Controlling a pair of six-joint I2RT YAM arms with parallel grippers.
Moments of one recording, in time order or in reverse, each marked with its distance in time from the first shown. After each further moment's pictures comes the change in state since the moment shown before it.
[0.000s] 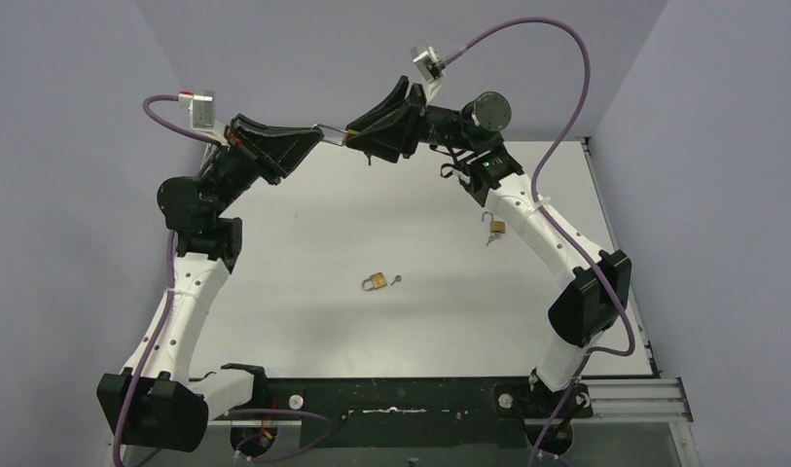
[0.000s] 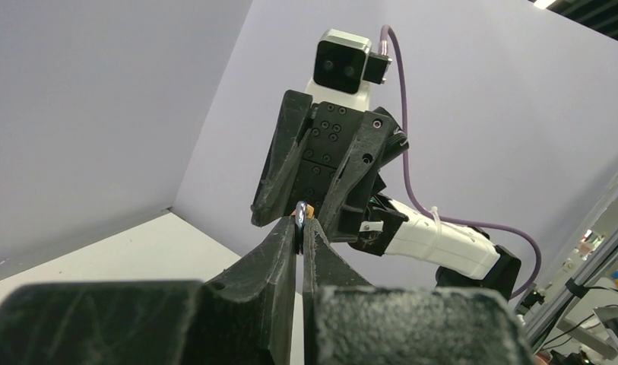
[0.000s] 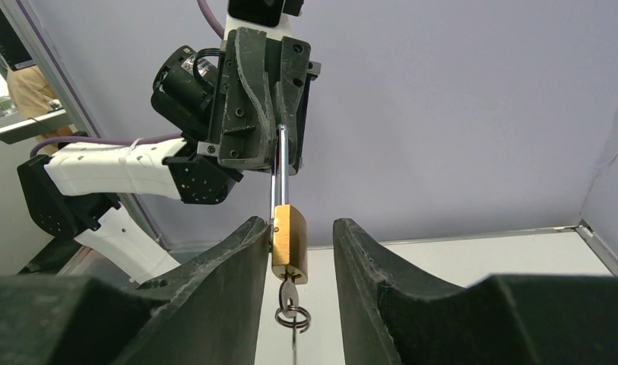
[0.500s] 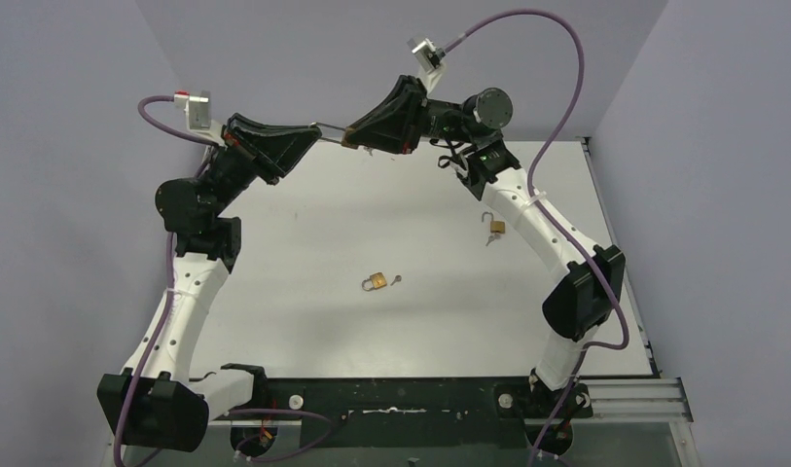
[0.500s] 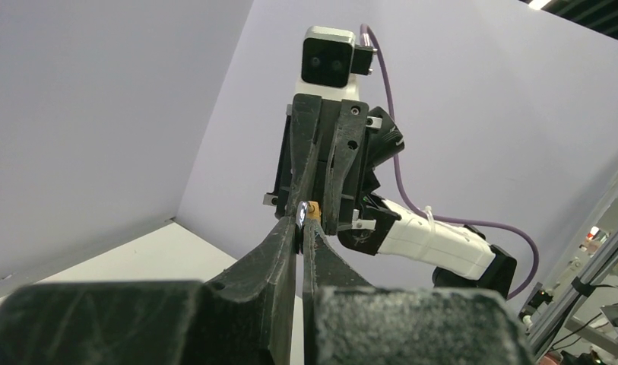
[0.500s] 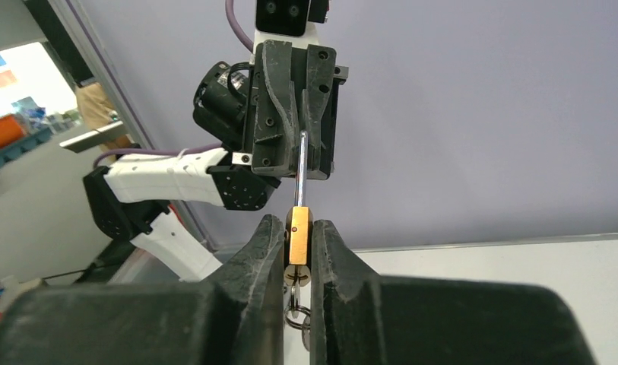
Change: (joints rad) left arm 0.008 0.002 0.000 0.030 0.000 0.001; right arm -0.012 0.040 0.062 0.041 -0.058 0.150
